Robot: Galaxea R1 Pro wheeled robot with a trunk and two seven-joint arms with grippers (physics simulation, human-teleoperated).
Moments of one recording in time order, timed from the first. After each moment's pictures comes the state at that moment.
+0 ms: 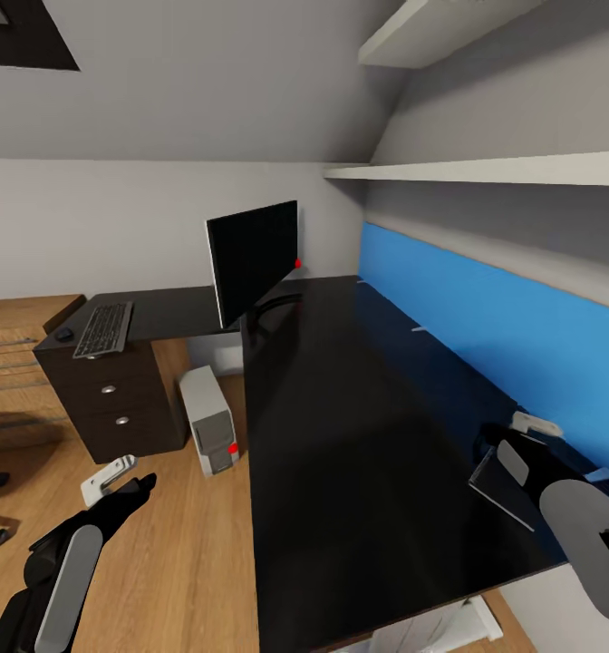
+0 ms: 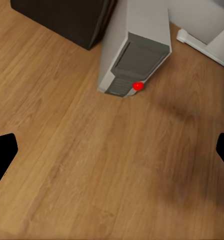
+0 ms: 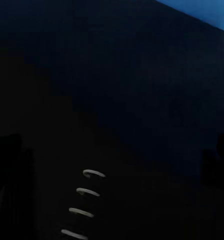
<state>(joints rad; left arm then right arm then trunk) -0.24 0.02 0.25 -1.53 0.59 0.64 0.42 -0.98 -0.29 -0.09 -0.25 -0.26 0.10 -0.23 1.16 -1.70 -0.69</state>
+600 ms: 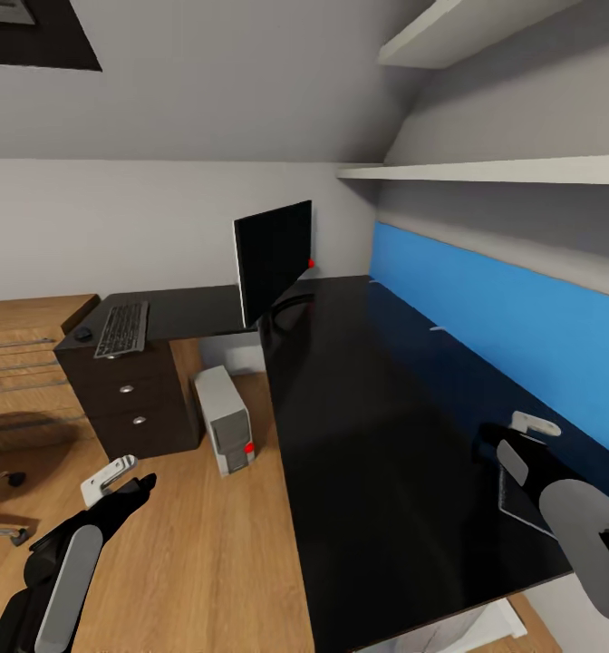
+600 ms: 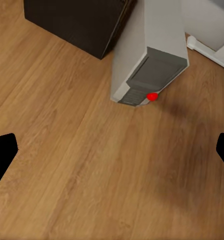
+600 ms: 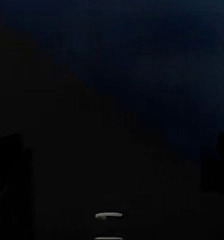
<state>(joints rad) -0.24 0.02 0.25 -1.53 0.59 0.64 0.42 -0.98 -0.29 -0.09 -0.25 -0.26 0.10 -0.23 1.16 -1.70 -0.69</state>
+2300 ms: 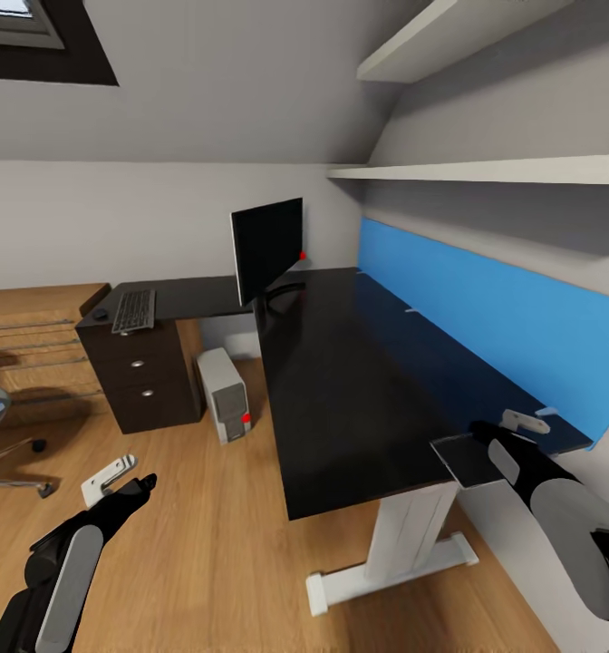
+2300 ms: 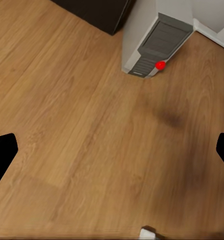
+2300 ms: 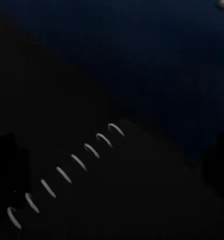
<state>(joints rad) -0.24 0.02 0.25 -1.53 0.59 0.64 0.42 -0.98 -0.26 -0.09 -0.26 -0.26 0.09 -0.22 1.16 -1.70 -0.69</state>
